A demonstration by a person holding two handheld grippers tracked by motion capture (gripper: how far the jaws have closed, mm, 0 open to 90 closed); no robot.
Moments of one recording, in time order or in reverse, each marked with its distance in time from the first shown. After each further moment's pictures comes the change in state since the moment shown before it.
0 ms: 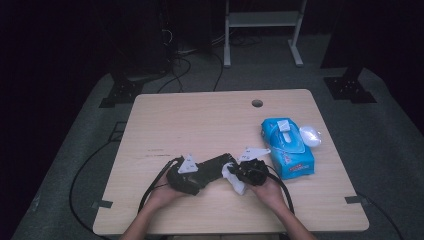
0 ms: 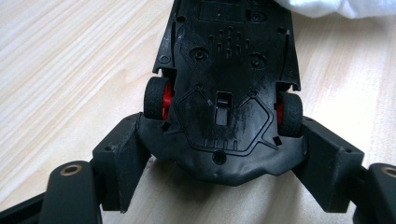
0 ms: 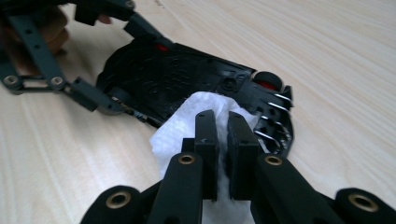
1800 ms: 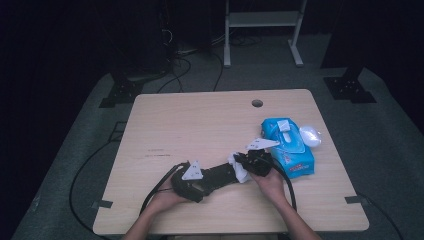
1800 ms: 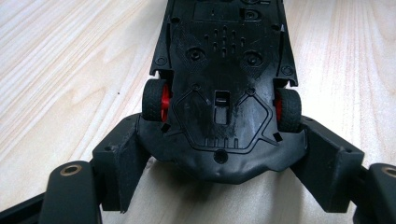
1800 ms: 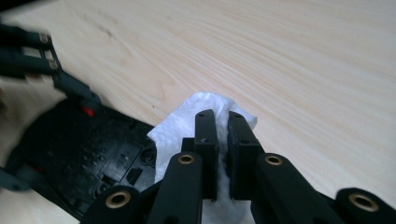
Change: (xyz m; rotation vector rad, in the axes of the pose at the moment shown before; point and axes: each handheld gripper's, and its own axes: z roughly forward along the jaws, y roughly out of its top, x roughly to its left) left arm -0.020 0.006 0.003 -0.015 -0.088 0.081; right arm -0.027 0.003 -0.002 -0.071 -0.076 0.117
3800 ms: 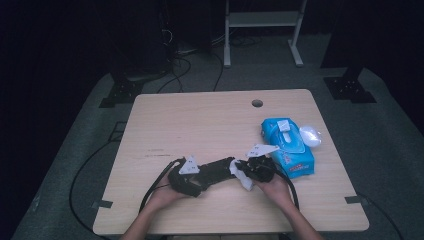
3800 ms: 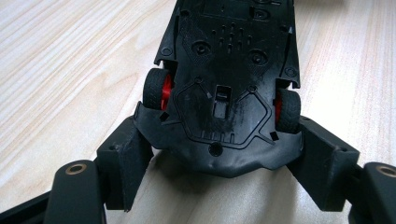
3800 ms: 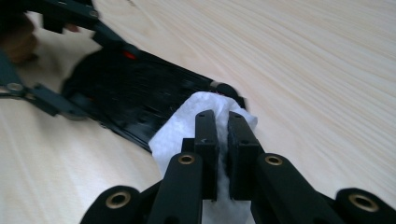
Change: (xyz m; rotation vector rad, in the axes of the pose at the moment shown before) left arm 0.014 -0.005 -0.002 0.009 0.035 -0.071; right arm 0.012 -0.007 -0.011 0.062 0.059 -0.101
